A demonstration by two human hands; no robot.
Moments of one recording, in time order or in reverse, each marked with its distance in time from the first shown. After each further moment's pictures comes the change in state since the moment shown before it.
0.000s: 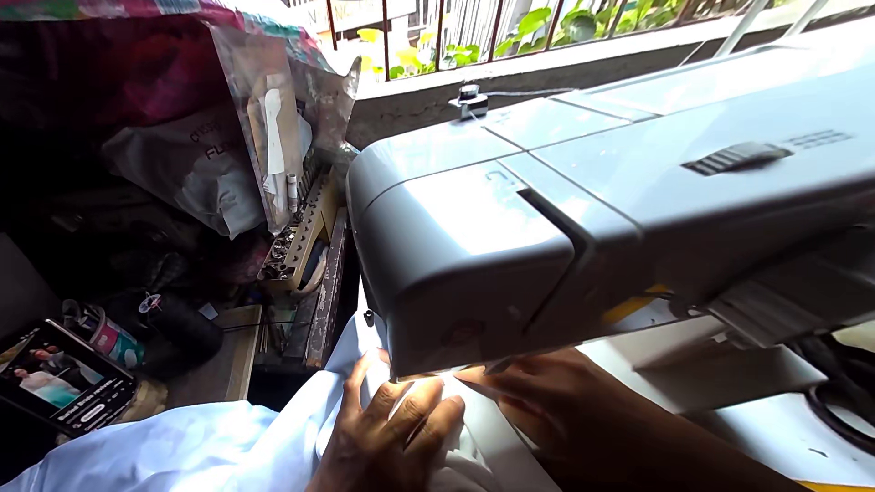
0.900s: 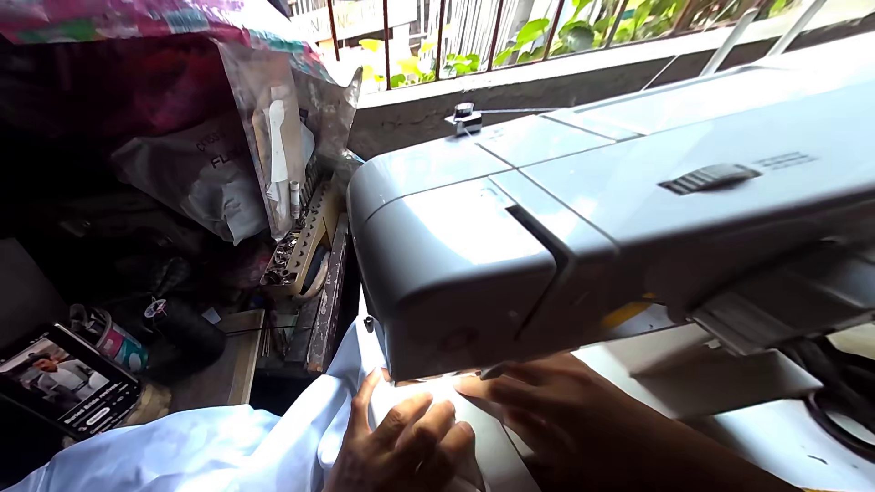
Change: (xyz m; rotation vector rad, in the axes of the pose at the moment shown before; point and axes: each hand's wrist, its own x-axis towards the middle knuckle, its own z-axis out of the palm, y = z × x) left_hand -0.006 0.011 0.000 -0.046 0.009 -0.003; right_hand -0.004 0.002 0.000 0.043 0.001 -0.036
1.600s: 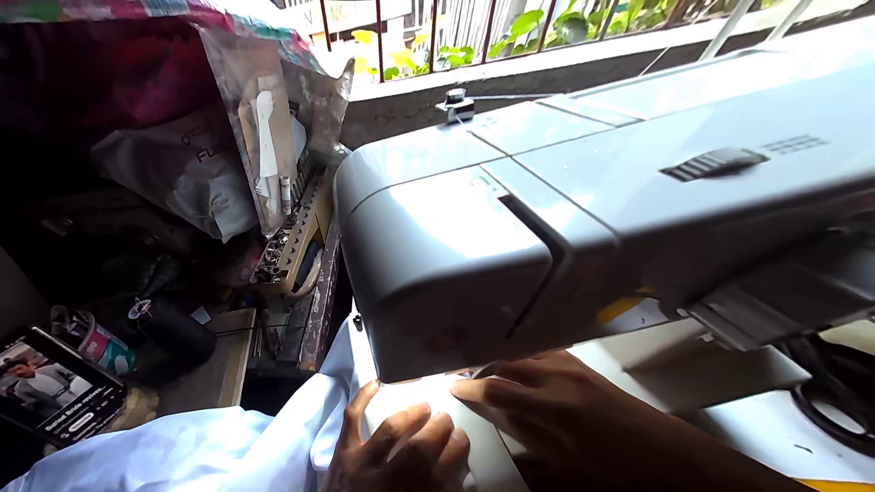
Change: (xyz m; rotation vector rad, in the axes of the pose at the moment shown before) left_hand -0.008 0.001 0.002 -0.083 0.040 0.013; right_hand -0.002 0.000 -0.003 0.039 -0.025 -0.010
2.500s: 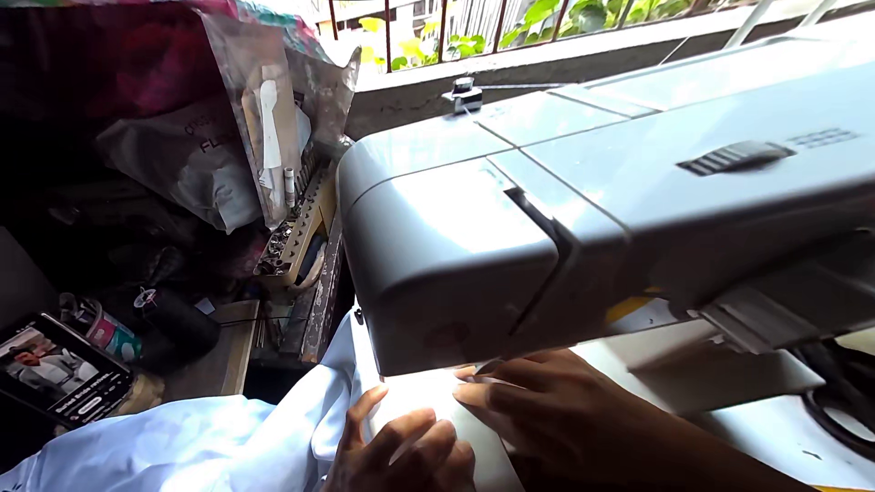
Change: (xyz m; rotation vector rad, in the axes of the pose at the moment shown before) left_hand -0.004 0.004 0.003 -0.039 0.059 0.024; right_hand -0.002 0.003 0.002 0.008 0.008 -0.059
